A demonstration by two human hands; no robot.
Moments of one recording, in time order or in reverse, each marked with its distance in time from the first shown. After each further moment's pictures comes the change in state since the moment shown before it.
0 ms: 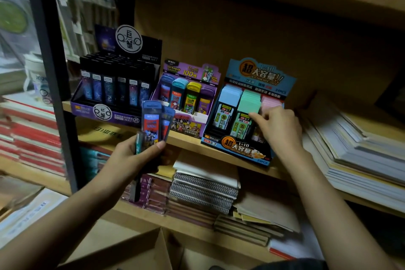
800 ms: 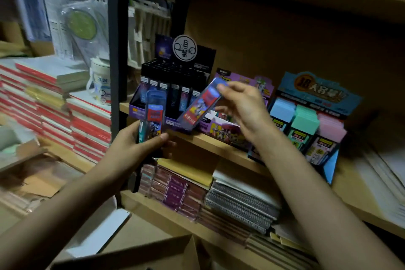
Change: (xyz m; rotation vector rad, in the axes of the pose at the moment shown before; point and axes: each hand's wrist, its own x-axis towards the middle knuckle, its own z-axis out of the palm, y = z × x) left_hand -0.012 0.036 -0.080 0.112 0.141 0.009; right_hand -0.007 -0.177 0.020 1.405 -0.516 -0.034
